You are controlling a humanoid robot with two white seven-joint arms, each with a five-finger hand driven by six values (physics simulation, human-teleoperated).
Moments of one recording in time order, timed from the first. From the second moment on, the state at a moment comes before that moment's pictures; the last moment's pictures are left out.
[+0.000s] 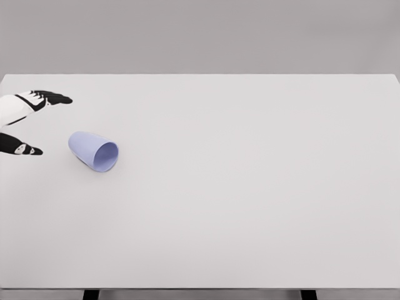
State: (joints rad) left arm -0.25 0.93 -0.09 -1.49 -0.03 -0.61 -0.59; right arm 0.01 0.00 -0.10 0.05 -0.06 -0.07 0.10
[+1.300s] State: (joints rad) left arm -0.49 0.86 -0.52 -1.52 -0.26 -0.34 -0.61; right arm 0.01 0.00 -0.10 0.05 -0.06 -0.07 0.10
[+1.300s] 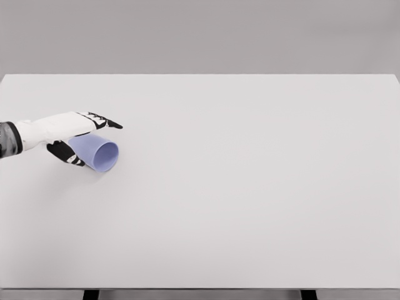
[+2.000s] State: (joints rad) left arm -0.47 0.86 -0.53 -1.54 -0.31 -0.29 -0.61; right arm 0.01 0.00 -0.10 0.05 -0.06 -0.07 0.10
